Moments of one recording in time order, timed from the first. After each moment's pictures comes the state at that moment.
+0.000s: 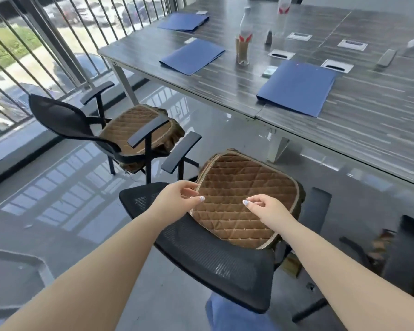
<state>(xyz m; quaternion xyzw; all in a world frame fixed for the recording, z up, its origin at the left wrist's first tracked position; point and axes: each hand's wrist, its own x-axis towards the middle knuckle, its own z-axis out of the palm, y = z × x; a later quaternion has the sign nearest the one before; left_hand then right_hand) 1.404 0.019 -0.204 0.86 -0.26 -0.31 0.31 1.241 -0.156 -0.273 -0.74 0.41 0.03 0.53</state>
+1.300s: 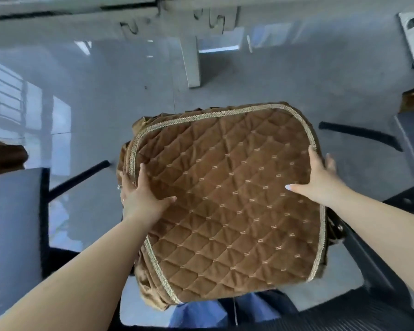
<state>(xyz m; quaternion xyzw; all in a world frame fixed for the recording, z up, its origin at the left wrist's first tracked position) 1.633 -0.241 -0.575 0.84 -0.40 -0.37 0.01 1.286 -0.307 -0.583 -0.51 0.77 0.15 0.35</state>
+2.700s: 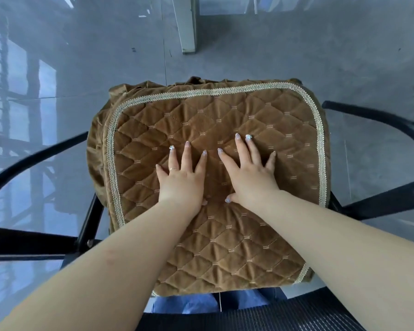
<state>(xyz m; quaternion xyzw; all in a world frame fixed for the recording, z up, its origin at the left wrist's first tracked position) 1.526 -0.242 -0.604 0.66 -0.66 -0.27 -0.25 1.379 -0.275 -0.611 -0.77 0.53 0.26 0.25</state>
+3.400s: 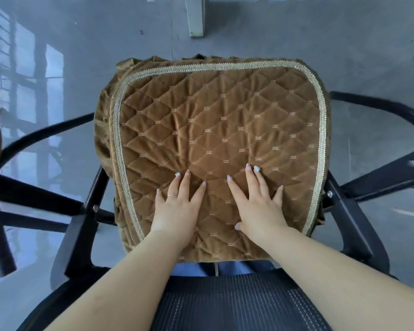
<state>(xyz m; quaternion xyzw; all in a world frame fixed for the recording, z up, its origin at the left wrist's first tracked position) 1.527 -0.145 -0.590 0.62 -0.67 -0.30 -0.29 1.353 -0.178 -0.595 -0.74 0.52 0.30 0.31</state>
